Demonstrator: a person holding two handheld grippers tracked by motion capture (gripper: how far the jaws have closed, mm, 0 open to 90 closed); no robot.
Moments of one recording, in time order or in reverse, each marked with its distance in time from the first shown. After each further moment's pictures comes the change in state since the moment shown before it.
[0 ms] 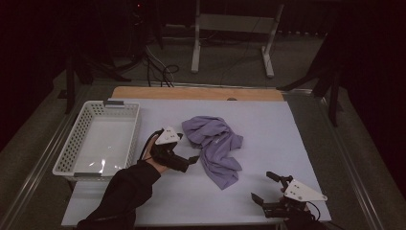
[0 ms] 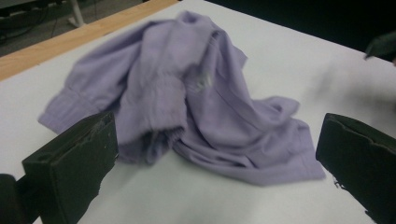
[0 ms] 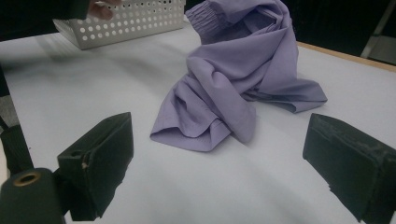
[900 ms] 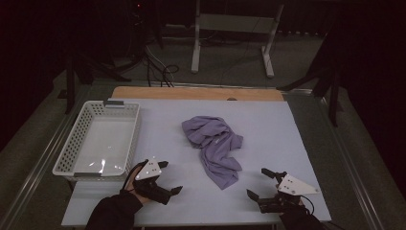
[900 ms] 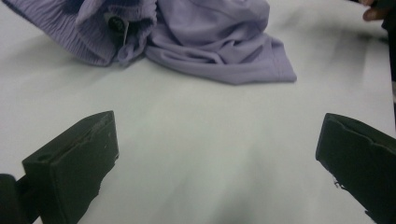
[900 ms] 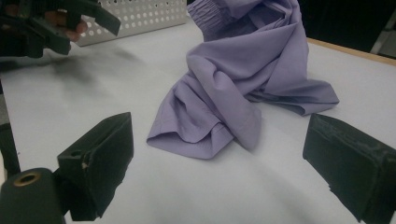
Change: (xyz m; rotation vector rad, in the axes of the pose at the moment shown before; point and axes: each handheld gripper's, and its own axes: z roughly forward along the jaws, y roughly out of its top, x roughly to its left) left arm -0.020 -0.087 -0.034 0.016 -0.018 0.012; right arm -0.005 0.003 0.017 0.018 0.021 -0.001
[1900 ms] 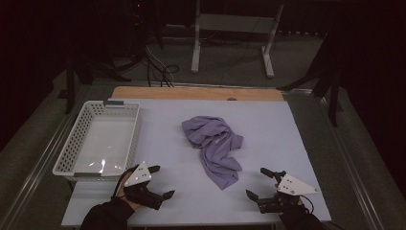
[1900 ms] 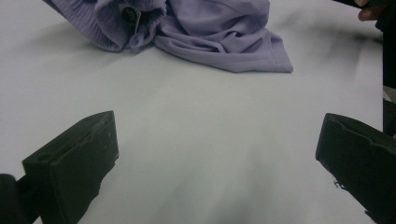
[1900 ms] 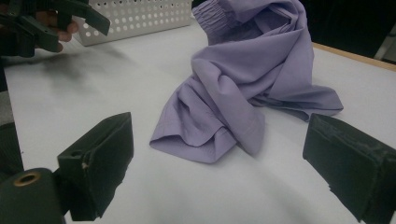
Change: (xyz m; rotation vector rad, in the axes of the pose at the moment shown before) left arm -0.001 -0.014 -0.018 -0.022 0.017 -0.028; right arm 0.001 0.002 0.001 -0.002 0.016 -0.016
